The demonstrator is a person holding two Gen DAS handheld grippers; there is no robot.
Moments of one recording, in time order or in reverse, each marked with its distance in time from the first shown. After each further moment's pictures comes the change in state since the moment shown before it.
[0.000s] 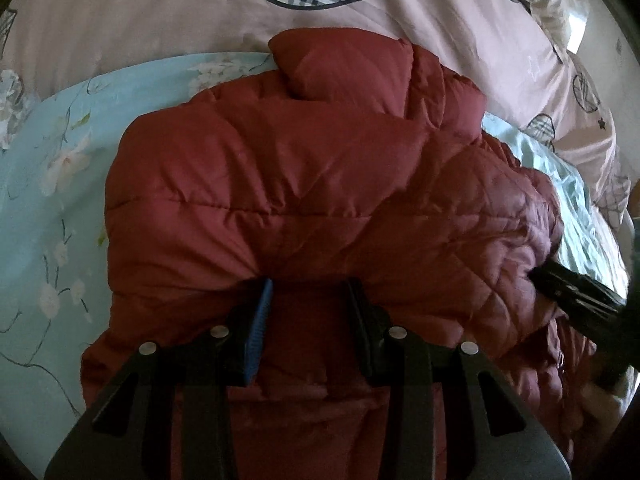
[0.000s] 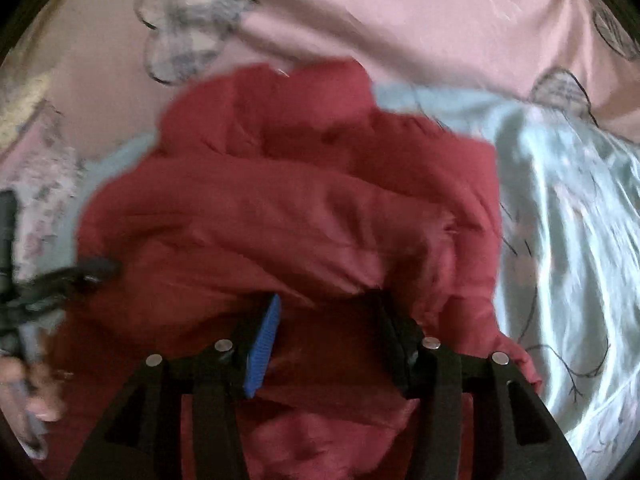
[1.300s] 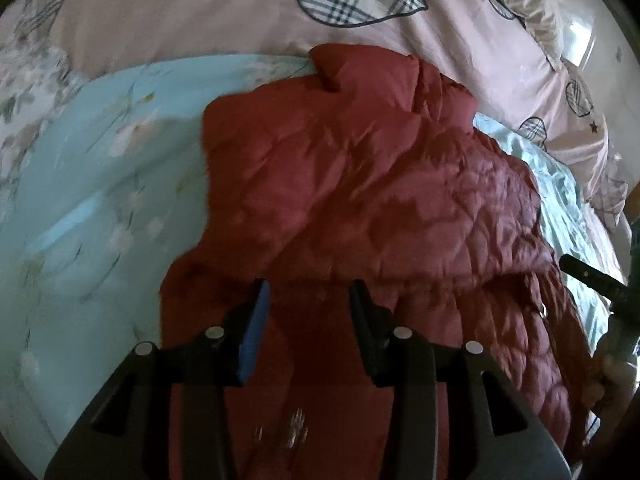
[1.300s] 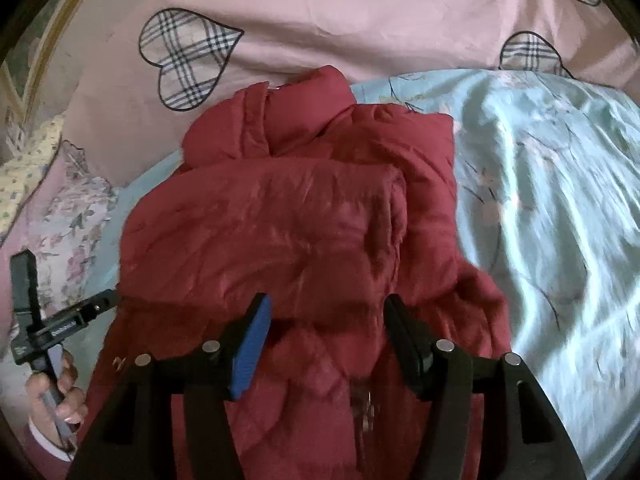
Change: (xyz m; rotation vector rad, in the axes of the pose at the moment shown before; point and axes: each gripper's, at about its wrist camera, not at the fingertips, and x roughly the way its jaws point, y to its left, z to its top) left arm -0.074 0.037 -0.054 -0.056 0.003 0.011; right arm -0.084 -0.016 -0.028 0.120 0.013 0.132
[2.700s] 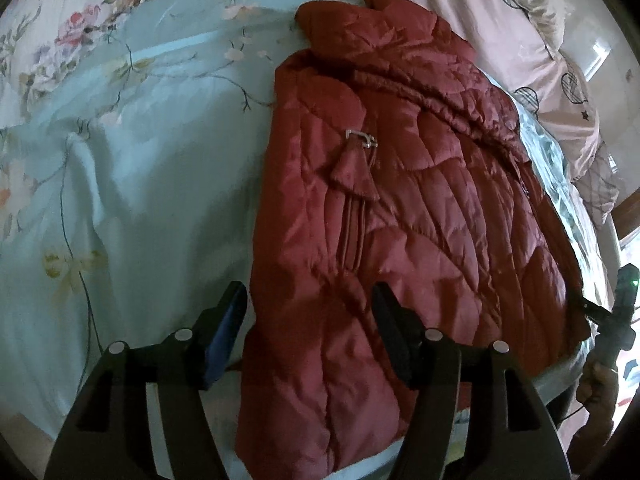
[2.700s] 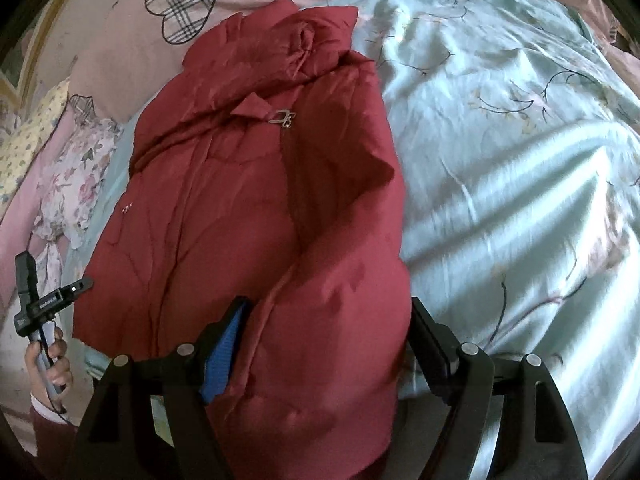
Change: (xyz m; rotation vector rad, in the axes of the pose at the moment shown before) left arm -0.093 0.059 -0.169 -0.122 0.142 -0.028; right arm -0.105 -0.047 -0.172 0.081 0.173 -0.016
